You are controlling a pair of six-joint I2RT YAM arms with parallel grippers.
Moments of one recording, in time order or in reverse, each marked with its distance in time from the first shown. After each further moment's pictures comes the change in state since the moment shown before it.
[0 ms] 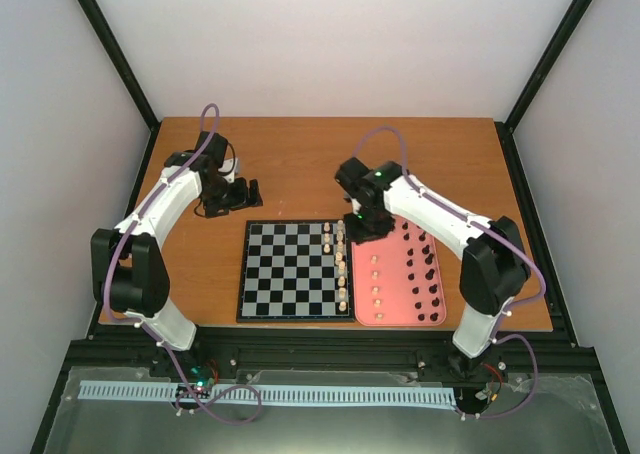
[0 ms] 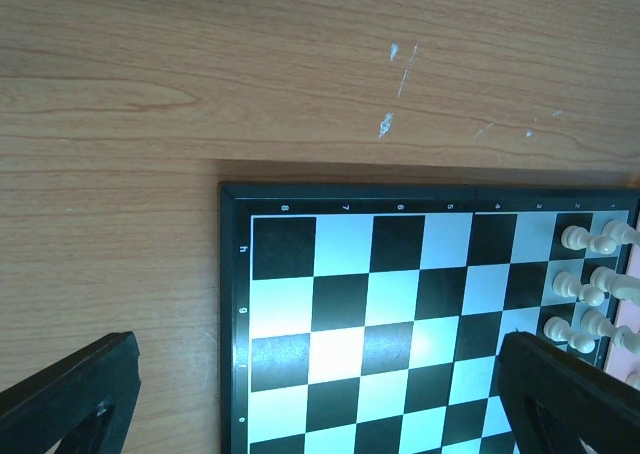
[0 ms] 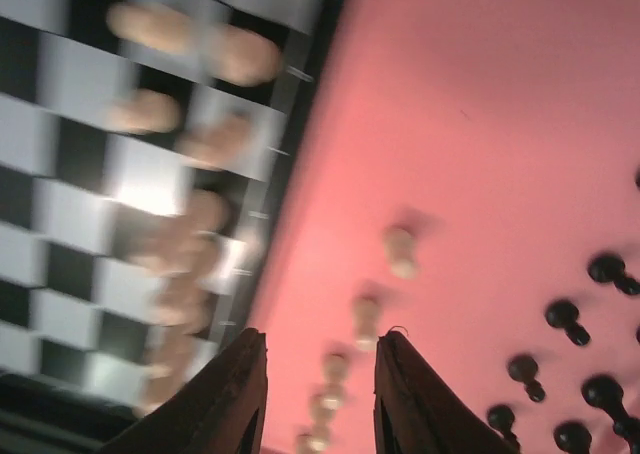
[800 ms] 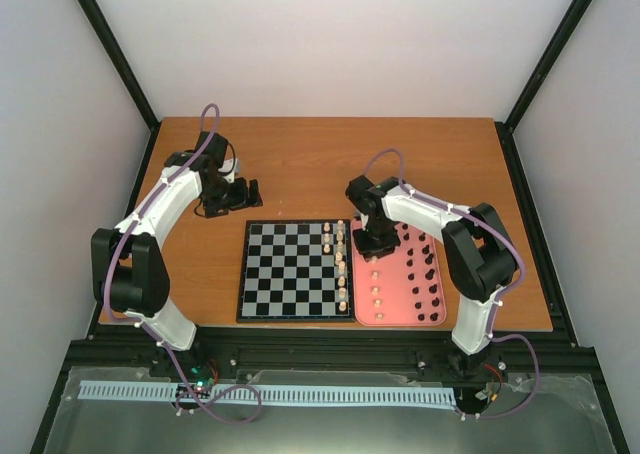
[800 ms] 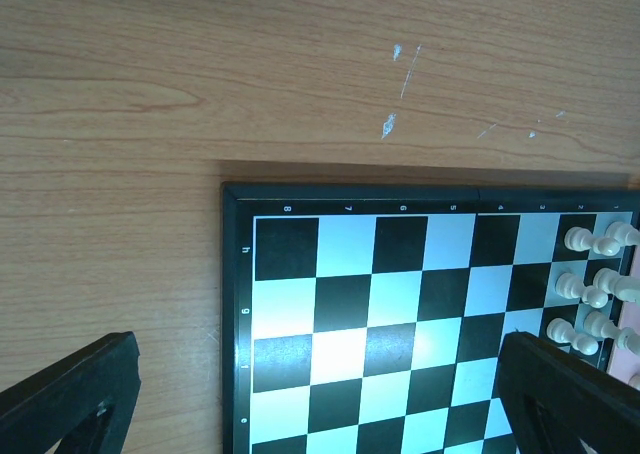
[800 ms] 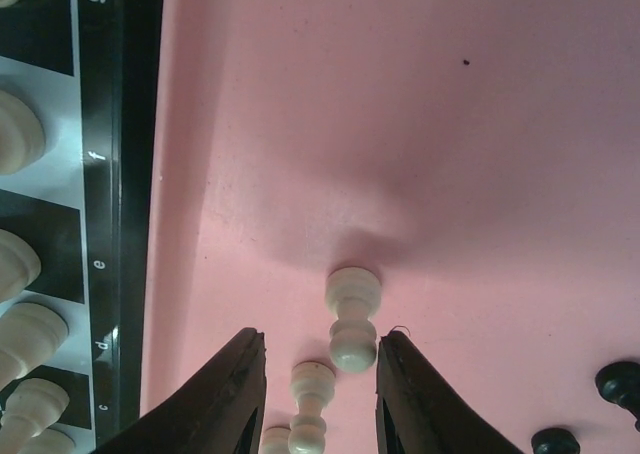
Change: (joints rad) left arm 0.000 0.003 0.000 0.000 -0.004 0.000; right arm -0.131 0.075 -0.281 0.166 -0.054 -0.029
